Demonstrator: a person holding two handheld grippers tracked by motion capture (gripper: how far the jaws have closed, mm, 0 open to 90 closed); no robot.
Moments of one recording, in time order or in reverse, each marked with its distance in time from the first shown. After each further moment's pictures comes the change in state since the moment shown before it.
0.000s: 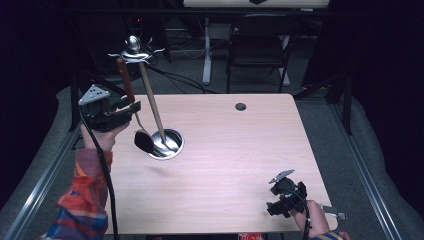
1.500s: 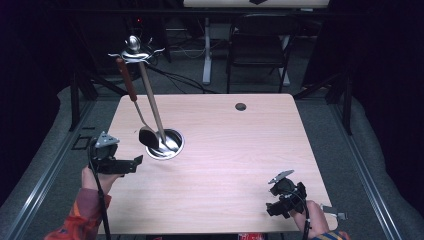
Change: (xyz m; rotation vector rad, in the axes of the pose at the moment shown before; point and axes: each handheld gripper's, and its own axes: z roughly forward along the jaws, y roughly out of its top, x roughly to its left) left arm -0.013 -0.113 -0.011 0.356 0.076 0.005; right arm 0.002 0.000 -0.001 -0.001 0.008 -0.002
